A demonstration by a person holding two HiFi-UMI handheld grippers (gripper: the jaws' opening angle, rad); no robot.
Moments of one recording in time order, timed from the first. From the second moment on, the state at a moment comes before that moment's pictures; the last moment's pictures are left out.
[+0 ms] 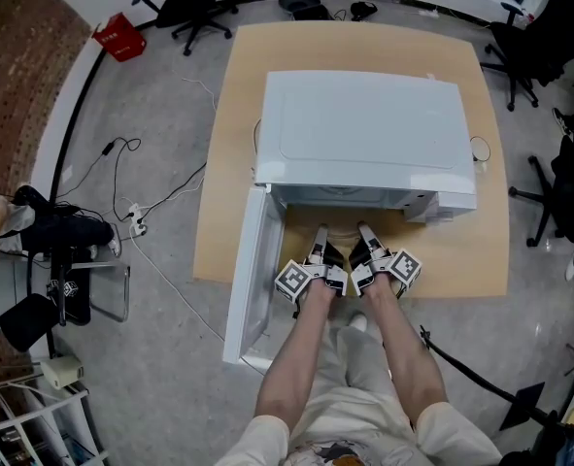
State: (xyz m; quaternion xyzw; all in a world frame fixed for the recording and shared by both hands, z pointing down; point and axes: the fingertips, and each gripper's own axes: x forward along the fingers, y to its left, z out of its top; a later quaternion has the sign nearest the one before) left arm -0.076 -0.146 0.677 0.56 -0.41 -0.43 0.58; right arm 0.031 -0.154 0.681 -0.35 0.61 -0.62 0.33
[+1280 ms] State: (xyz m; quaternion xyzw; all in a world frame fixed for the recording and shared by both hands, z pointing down) left arm -0.083 -0.204 0.681 0.55 -0.44 -0.40 0.59; right arm 0.016 -0.178 0.675 -0.36 0.61 -0.65 0.28
